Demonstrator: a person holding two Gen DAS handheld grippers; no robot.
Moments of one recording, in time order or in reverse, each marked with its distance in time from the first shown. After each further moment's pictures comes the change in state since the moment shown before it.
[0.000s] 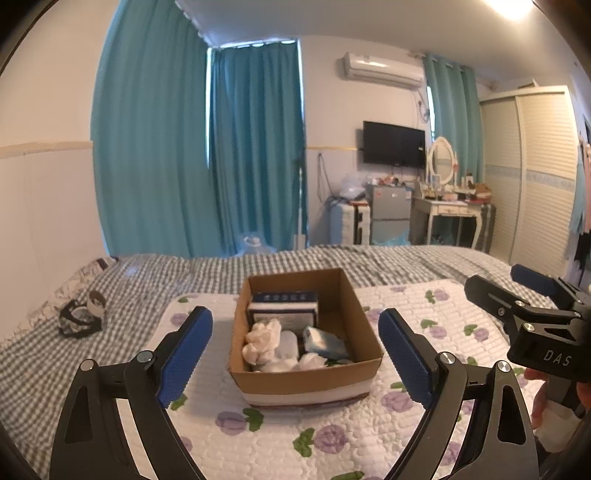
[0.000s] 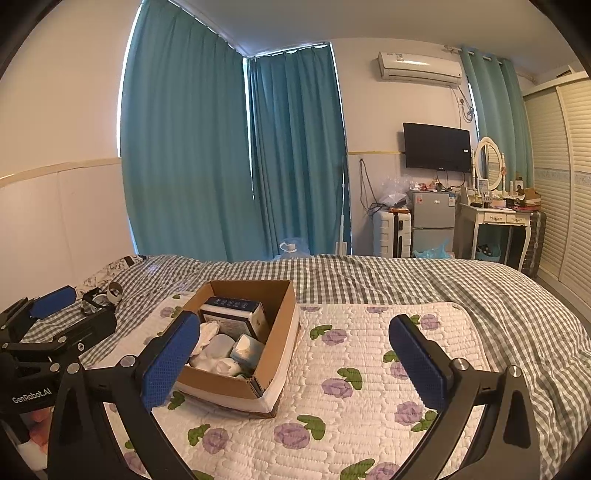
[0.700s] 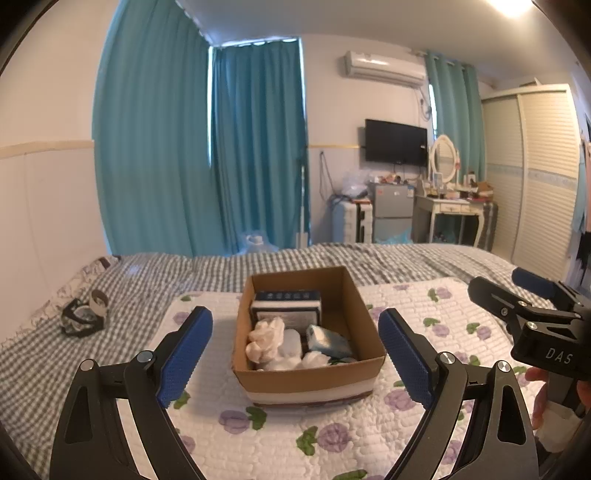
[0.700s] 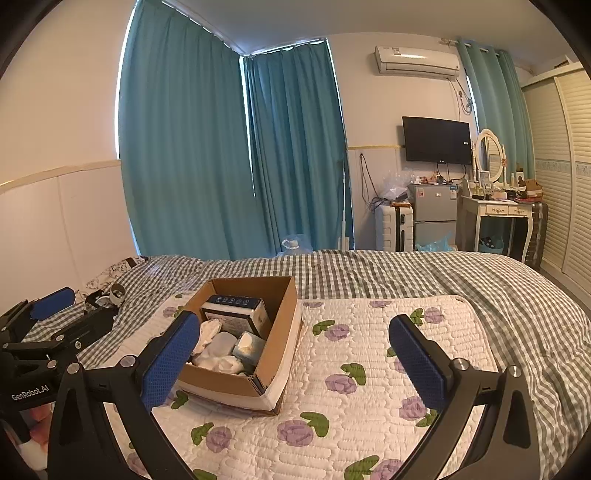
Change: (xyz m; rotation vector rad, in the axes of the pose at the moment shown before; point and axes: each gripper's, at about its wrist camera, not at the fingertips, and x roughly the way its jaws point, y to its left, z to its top) left arm 0.000 0.001 0.000 0.002 0.006 0.008; right arm 0.004 -0.005 0.000 0.026 0.014 0.016
